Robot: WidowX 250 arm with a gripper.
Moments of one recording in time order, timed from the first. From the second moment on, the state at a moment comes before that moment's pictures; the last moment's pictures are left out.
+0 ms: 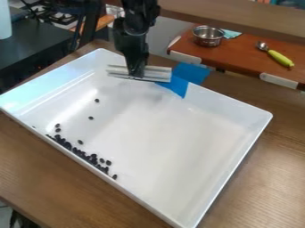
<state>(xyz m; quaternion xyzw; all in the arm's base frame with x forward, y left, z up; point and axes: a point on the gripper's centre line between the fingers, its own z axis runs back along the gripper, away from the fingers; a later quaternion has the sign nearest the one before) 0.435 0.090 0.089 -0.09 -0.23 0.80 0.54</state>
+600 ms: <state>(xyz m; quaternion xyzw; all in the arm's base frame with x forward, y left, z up) 0.413 0.117 0.061 -0.04 -0.27 0.79 0.54</state>
